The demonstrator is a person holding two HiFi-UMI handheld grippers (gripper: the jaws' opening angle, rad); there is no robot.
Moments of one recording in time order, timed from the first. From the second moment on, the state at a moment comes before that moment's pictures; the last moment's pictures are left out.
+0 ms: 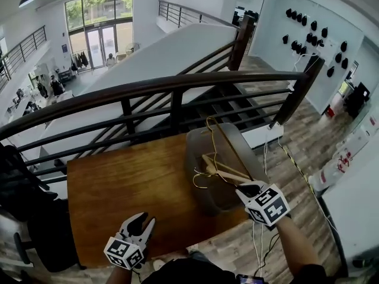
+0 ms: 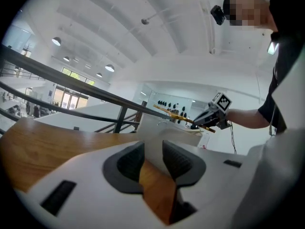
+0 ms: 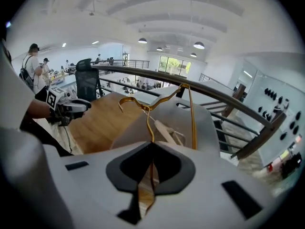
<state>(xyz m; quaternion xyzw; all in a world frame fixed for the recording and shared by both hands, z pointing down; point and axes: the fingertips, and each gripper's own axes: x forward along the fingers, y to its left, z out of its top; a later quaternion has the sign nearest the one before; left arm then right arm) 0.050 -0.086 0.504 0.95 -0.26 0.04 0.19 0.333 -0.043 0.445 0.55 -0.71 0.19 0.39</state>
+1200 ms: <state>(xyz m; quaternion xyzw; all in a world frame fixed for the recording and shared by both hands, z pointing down) 0.051 -0.092 0.509 0.93 -0.29 0.03 0.21 0.387 -0.073 0.491 0.46 -0.66 0.34 0.49</state>
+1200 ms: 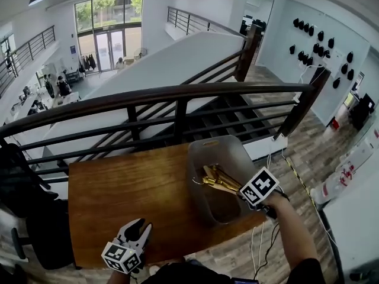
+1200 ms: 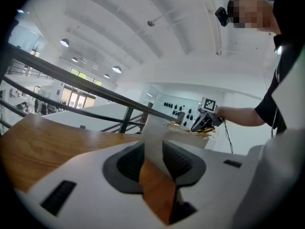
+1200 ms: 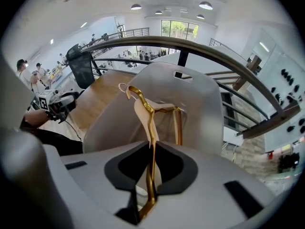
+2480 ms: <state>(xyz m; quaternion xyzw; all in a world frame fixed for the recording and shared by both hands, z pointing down) 0.048 -0.108 0.482 0.94 -0.31 0.05 0.16 0.359 -0.104 0.463 0.53 -0.68 0.16 0.48</state>
